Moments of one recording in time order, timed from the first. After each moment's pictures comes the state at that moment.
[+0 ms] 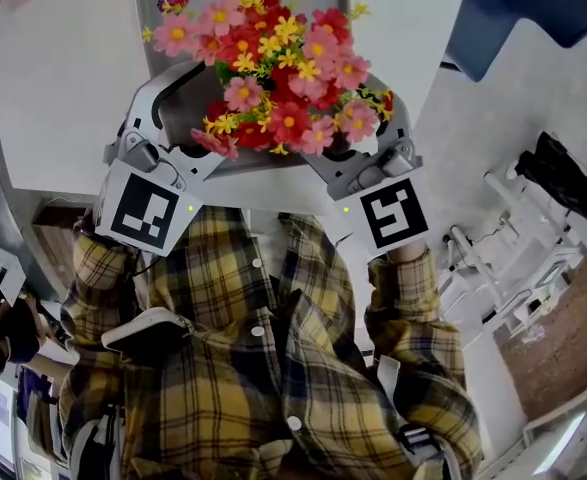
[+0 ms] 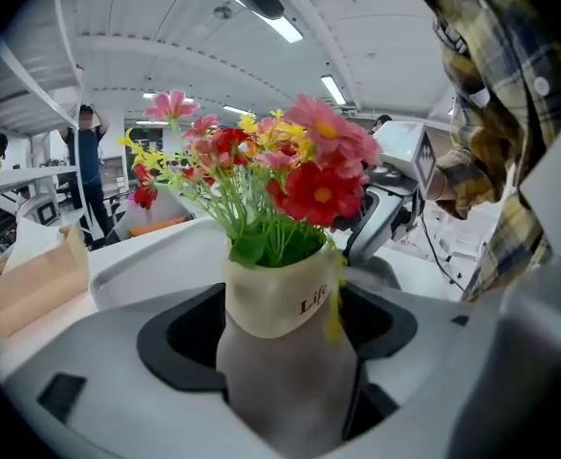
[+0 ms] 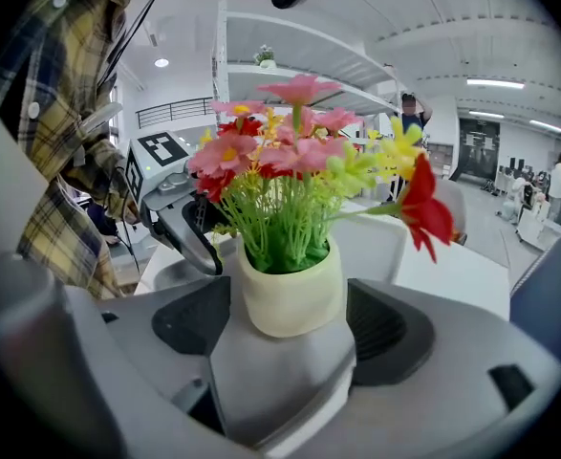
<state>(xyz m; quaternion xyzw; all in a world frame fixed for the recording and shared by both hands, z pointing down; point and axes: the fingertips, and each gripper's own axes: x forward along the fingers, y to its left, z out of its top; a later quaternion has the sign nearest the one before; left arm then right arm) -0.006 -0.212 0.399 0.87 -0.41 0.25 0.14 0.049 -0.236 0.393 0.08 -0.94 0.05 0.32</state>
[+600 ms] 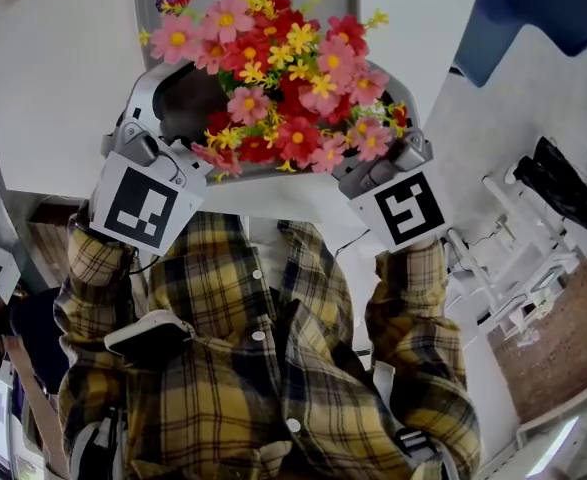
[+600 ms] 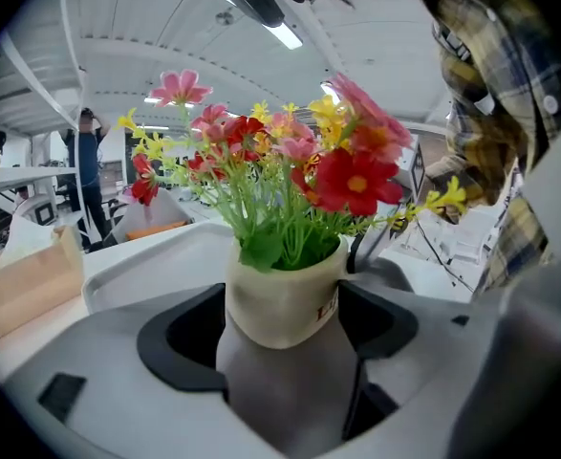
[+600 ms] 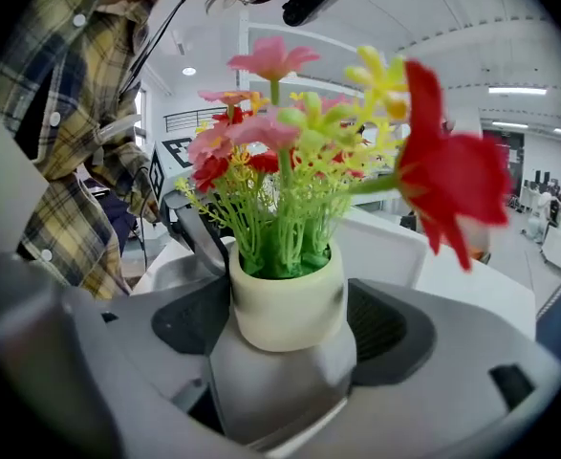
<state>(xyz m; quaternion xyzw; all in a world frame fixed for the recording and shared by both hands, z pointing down) -0.008 -0.227 0.405 0.87 -0.40 0.24 0.13 0.039 -0.241 0.400 0.02 -0.96 0.03 0.29</state>
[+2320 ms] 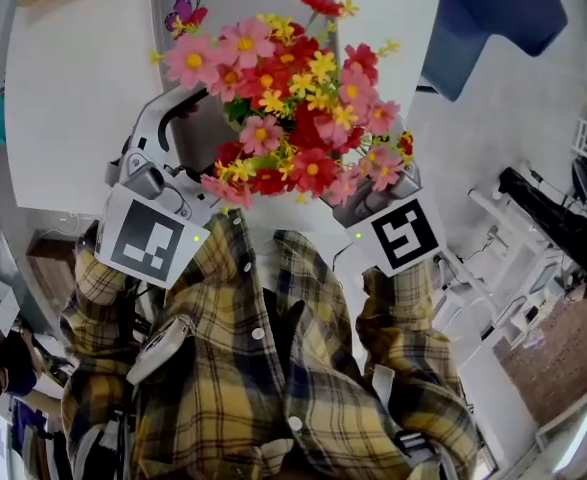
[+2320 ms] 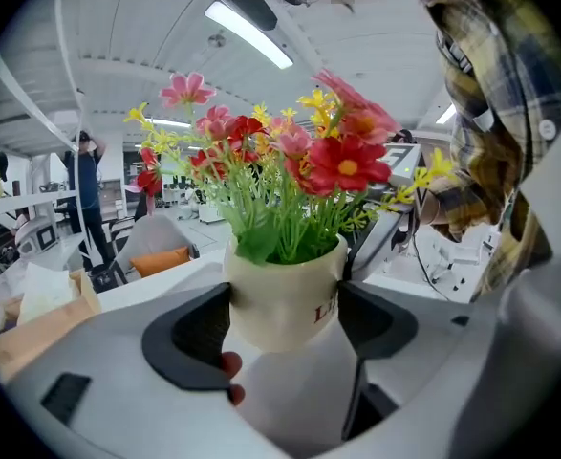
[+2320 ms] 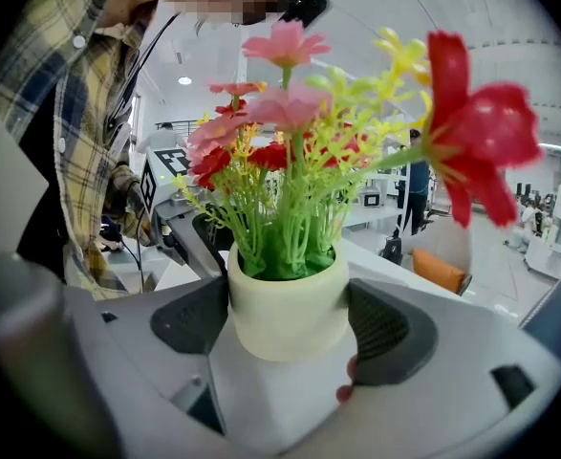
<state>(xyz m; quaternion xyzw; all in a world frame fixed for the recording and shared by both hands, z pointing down) -0.005 -0.226 0.410 0.88 -0.40 0.21 0.11 0.030 -0.241 0.402 0.08 -0.97 0.05 0.24</state>
